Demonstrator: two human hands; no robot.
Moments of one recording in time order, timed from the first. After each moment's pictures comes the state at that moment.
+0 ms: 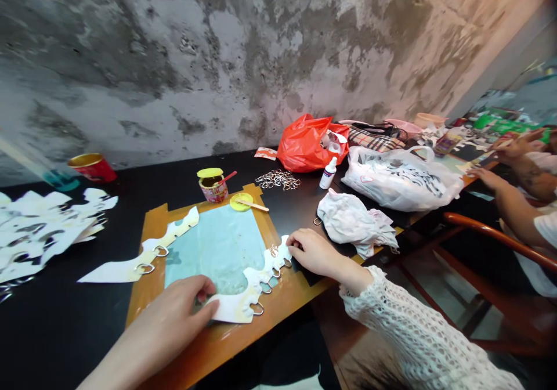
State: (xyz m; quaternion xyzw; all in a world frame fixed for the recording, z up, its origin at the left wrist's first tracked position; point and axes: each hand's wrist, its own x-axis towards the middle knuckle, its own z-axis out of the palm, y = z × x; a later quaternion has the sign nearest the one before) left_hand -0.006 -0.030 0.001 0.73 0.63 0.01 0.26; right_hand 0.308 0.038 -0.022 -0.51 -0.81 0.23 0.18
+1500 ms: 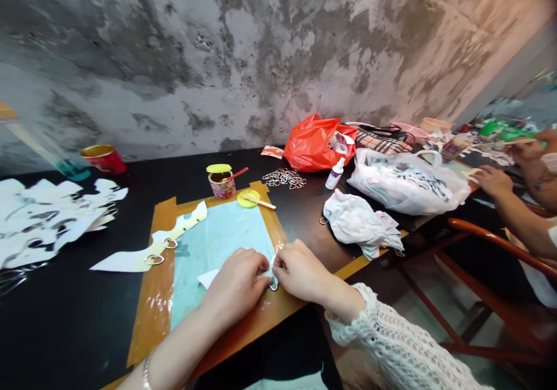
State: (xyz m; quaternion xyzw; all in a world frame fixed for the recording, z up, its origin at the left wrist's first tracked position) left_hand 0.070 -0.008 -0.020 0.82 0.52 0.15 0.21; right_hand 0.253 0.000 -0.007 -0.50 -0.81 0.24 0.16
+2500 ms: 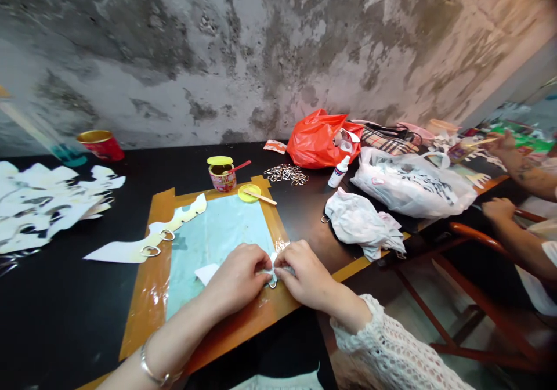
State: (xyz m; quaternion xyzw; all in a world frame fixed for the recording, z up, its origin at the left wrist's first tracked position) left_hand 0.075 0.000 -0.021 0.79 0.51 0.16 0.29; right_hand 0.271 -0.012 -0.026 -0.44 -0.83 0.24 0.25
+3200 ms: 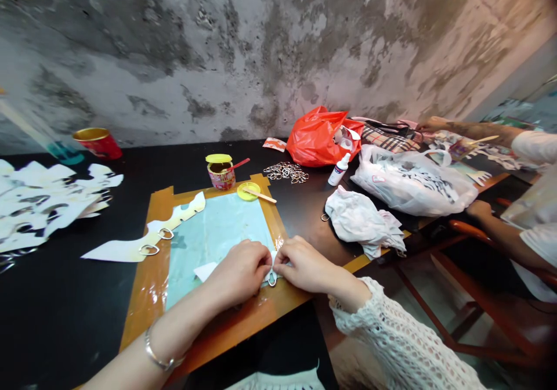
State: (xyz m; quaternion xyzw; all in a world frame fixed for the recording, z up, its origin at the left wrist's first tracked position) left_hand 0.078 0.010 -0.021 0.81 0.50 0.12 0.27; right_hand 0.268 0.011 -0.014 -0.44 -0.84 0.29 0.14
